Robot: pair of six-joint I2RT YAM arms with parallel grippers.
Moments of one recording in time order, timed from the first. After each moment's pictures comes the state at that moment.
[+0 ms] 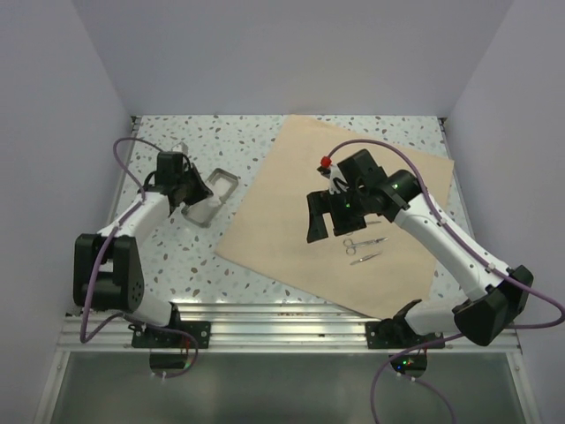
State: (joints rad) left arm -0.06 1.47 0.92 -0.20 0.17 -0.56; right arm 0.62 1.34 1.37 -1.08 -0.30 0.36
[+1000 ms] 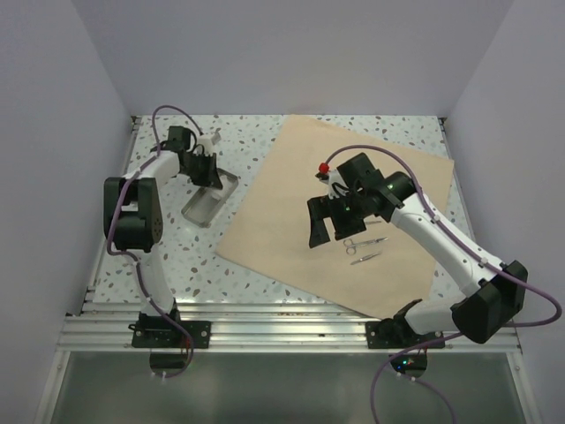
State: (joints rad) left arm -0.01 2.02 1.46 -0.53 0.53 0.11; right arm 0.59 1.35 1.30 -1.06 -0.34 0.29
